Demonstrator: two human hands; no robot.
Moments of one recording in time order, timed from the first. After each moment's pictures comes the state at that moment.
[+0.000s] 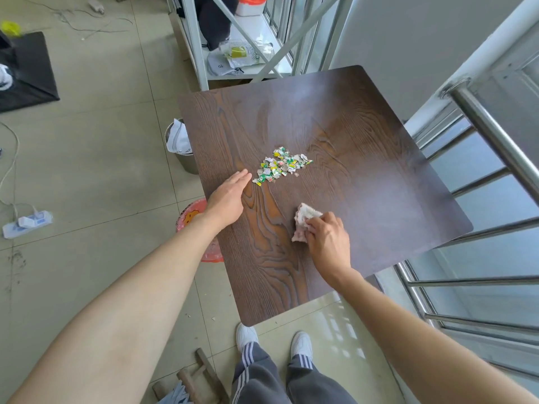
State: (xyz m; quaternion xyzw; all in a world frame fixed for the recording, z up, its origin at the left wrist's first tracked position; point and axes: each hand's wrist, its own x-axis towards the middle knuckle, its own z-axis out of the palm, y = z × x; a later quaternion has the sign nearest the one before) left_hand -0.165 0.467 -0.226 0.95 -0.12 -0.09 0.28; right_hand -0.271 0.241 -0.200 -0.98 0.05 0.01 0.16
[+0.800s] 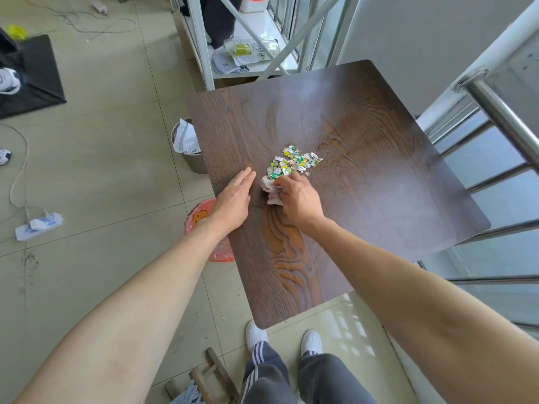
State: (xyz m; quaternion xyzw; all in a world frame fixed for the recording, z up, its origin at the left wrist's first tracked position) left_hand -0.170 0.477 -0.221 0.95 -0.13 -0.08 0.28; right_hand -0.179 0.302 -0.202 -0.97 -0.07 0.01 0.24
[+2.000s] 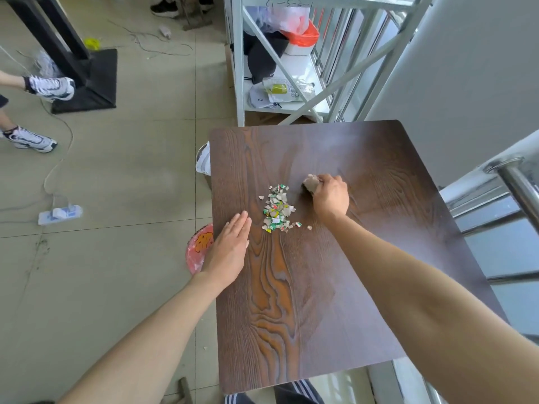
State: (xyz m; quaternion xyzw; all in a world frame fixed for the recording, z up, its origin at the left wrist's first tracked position) left_hand -0.186 0.462 -0.225 0.98 -0.06 -0.04 0.19; right_hand -0.041 0.258 -0.183 -0.96 0.10 0.01 0.26
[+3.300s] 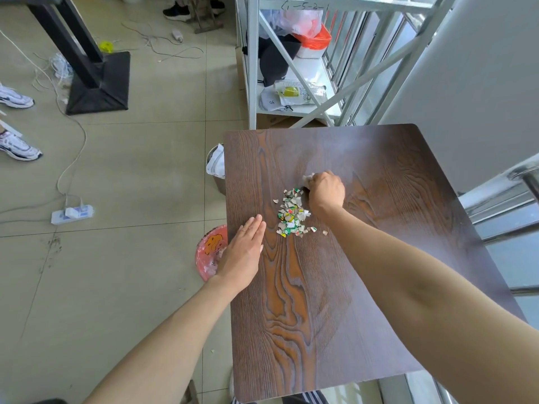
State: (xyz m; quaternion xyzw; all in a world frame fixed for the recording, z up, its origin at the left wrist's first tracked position) left_hand -0.184 0.465 -0.231 0.98 -0.06 -0.04 0.21; right_hand -0.017 0.302 -0.190 -0.99 0.01 0.02 0.12
